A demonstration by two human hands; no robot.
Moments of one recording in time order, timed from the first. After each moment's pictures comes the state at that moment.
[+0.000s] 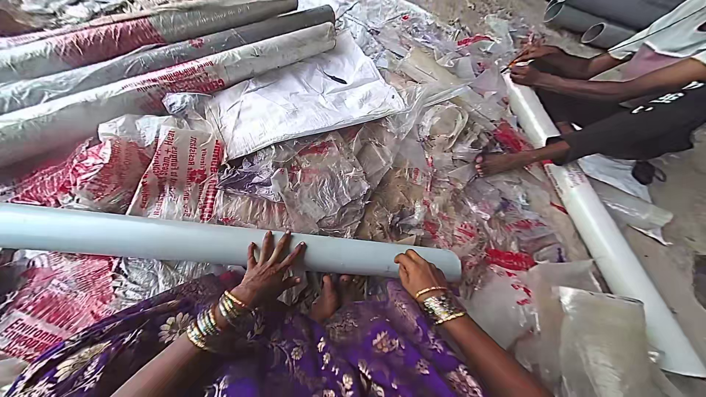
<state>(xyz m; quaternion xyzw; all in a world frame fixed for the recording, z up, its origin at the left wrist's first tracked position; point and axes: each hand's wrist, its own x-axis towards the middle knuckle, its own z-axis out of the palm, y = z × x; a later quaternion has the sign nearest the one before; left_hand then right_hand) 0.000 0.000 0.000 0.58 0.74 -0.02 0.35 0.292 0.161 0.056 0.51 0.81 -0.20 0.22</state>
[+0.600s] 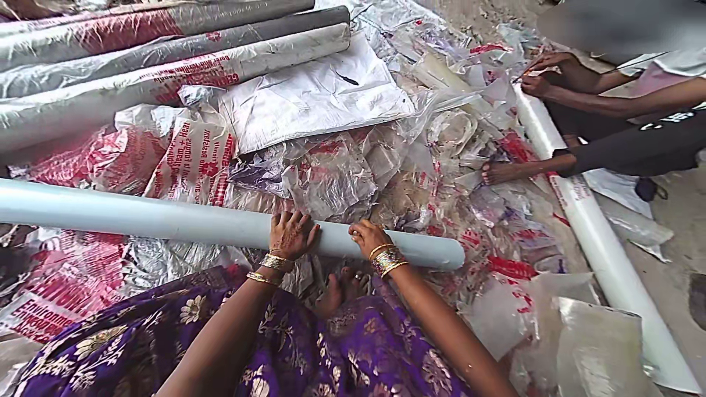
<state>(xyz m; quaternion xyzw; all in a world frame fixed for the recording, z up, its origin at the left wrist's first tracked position) -0.005 0.061 -0.058 0.57 0.80 0.14 0.09 0.179 0.187 0.021 0.40 0.84 -0.29 0.21</state>
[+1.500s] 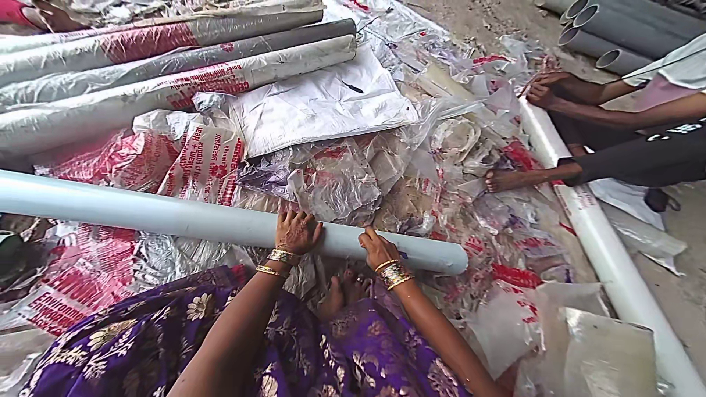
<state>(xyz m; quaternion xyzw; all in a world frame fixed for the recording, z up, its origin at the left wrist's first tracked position) -0.010 0.072 -0.039 0.55 0.81 0.07 0.17 0.203 0.169 0.003 0.37 0.90 -0.19 0.15</state>
